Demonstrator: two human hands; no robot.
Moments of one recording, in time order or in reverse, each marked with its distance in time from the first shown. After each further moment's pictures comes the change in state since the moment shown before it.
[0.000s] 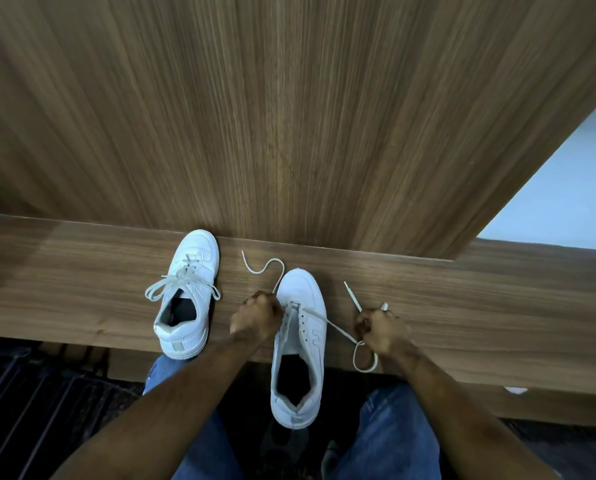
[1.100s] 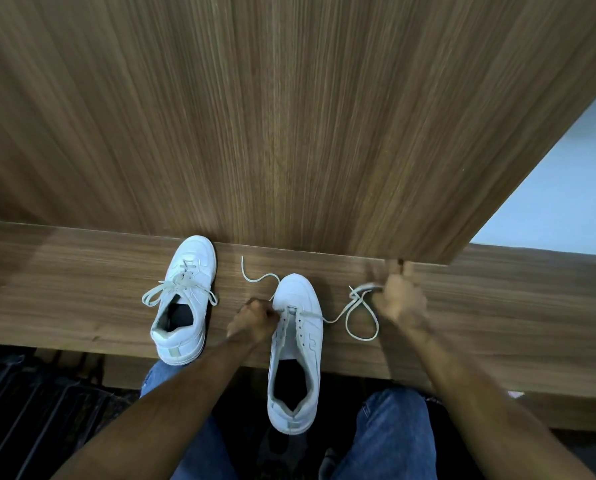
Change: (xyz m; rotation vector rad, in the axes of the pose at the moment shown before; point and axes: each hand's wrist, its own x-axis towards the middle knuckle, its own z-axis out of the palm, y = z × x) left_hand -0.003 0.002 -0.006 -0.176 -0.077 -0.080; right_hand -0.006 -0.020 -0.080 0.028 0.257 0.171
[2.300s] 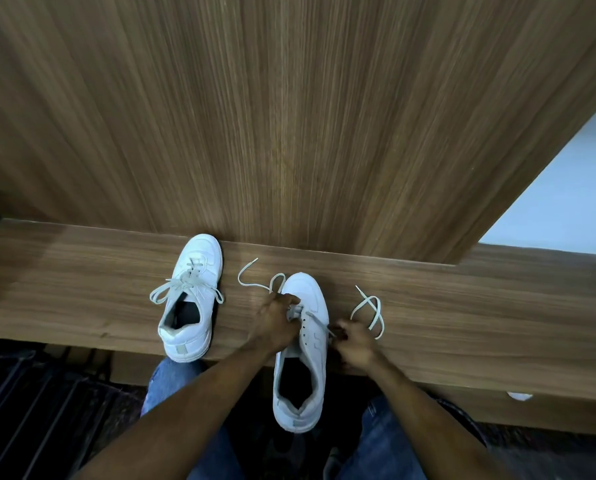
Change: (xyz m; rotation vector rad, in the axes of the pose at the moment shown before) left_hand -0.009 0.011 0.017 -0.147 0.076 0.243; right_hand -0.037 -0.017 0.104 0.532 -0.379 -0.137
